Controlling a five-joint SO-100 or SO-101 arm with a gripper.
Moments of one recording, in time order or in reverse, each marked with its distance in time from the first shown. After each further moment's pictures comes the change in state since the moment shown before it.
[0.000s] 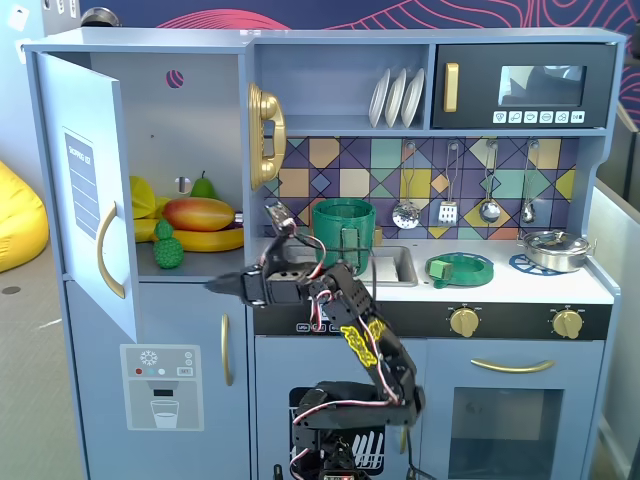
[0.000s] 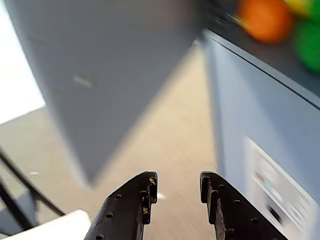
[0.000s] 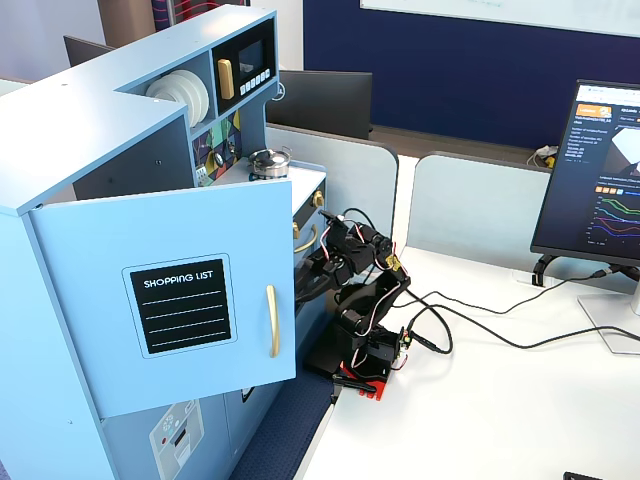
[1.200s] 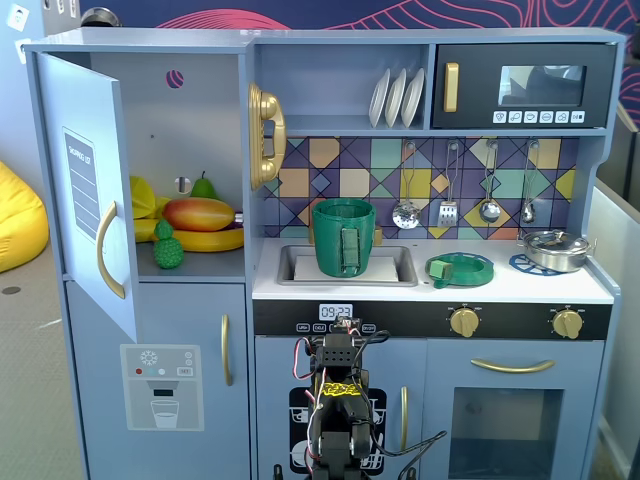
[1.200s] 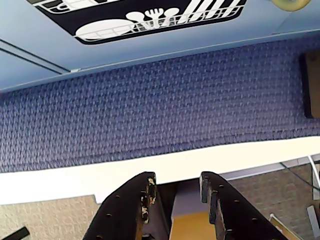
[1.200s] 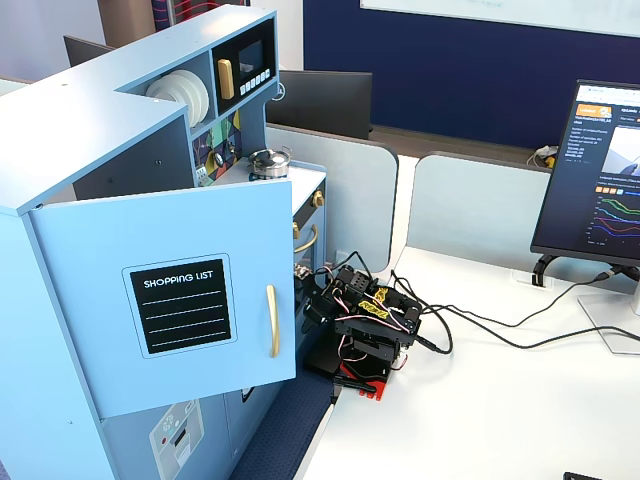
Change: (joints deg) arm 70.3 22.6 59.2 22.1 2.0
